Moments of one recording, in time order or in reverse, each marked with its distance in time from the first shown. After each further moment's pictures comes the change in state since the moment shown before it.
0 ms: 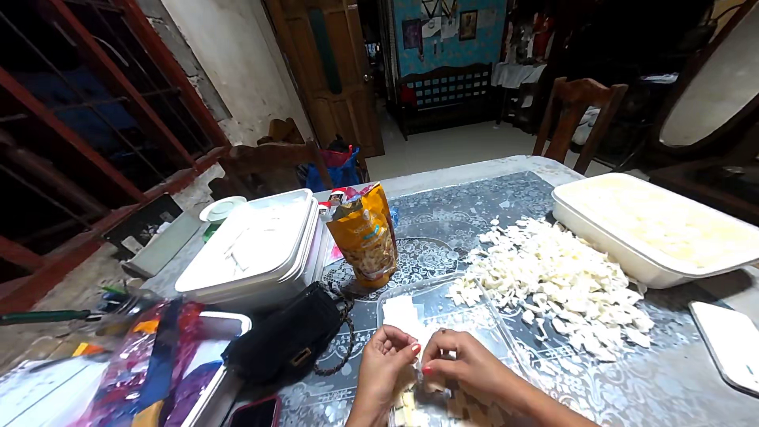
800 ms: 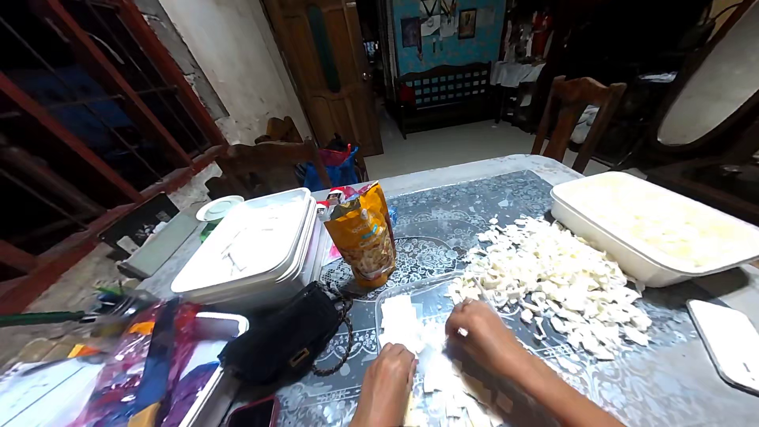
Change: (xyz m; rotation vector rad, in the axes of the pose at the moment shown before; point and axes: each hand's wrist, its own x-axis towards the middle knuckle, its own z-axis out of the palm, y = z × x) left_hand -0.007 -0.009 -0.010 1.355 -0.260 0.480; right_hand 0.001 -0.007 -0.033 -0.679 0.061 0.038
